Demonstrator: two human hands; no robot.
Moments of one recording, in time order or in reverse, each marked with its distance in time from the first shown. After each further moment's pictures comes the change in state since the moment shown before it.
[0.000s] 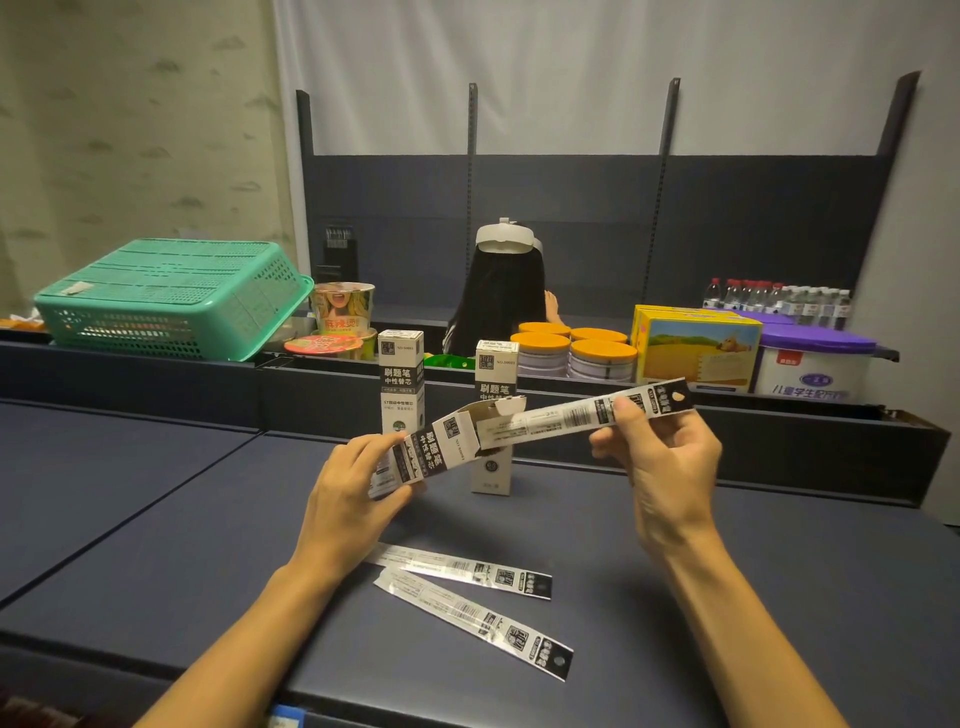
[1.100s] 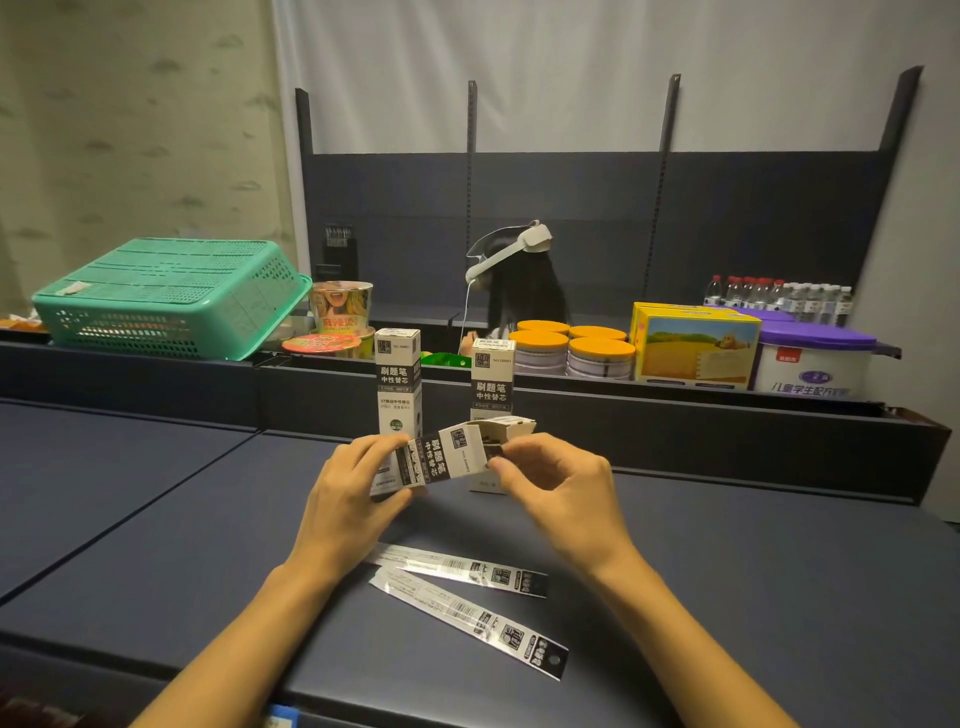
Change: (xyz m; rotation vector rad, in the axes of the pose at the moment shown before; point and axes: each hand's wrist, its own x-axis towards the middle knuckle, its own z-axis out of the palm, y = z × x) left_hand -0.001 0.000 0.002 0.046 -0.028 0.066; right_hand -0.026 0.039 0.024 -0.434 -0.466 -0.193
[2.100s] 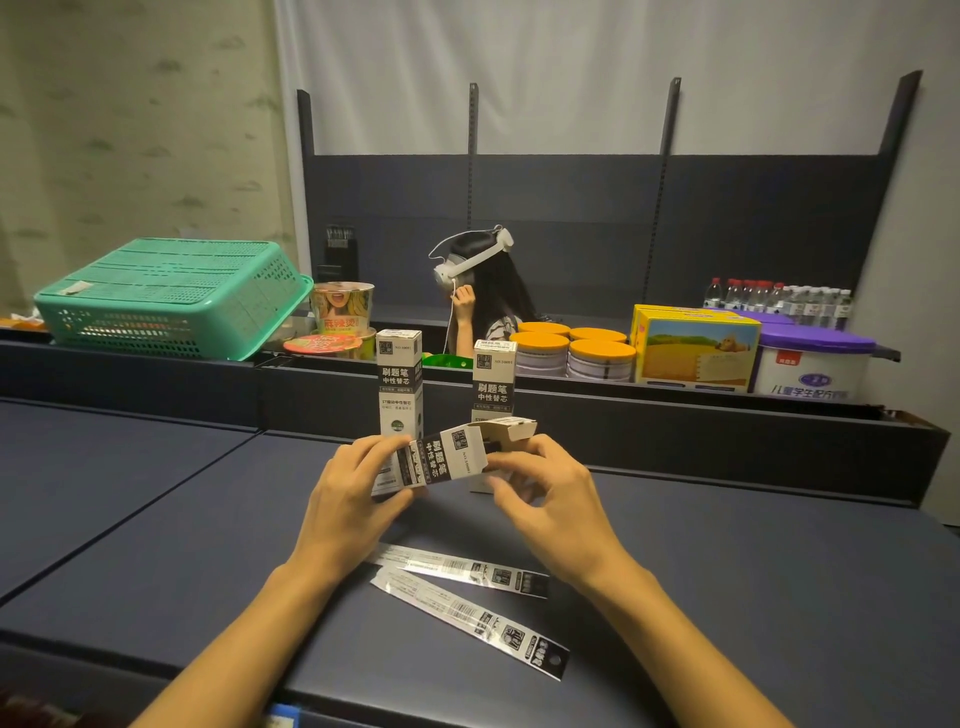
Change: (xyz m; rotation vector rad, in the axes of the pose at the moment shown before) left_hand -0.001 -0.002 0.001 -0.011 0.003 -0.006; right_hand -0.001 0.013 0.007 -0.188 -0.107 -0.070
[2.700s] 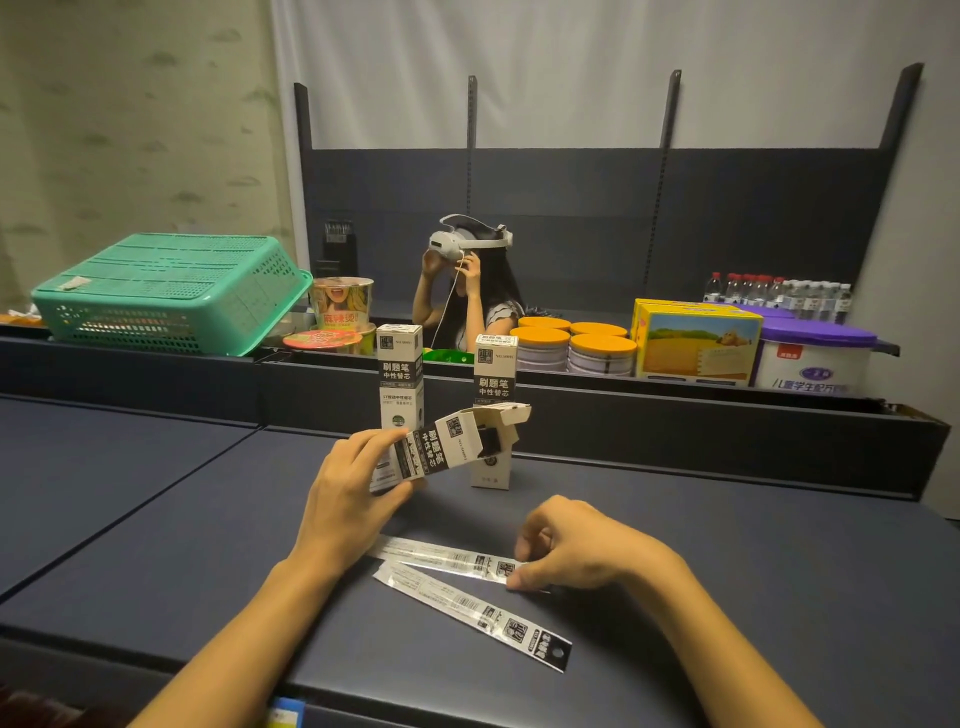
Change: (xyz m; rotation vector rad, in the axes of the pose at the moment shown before) left_hand 0.001 -0.001 -0.001 -0.018 0.025 -0.030; right_hand -0.002 0.001 -0.028 -0.325 -0.793 0.504
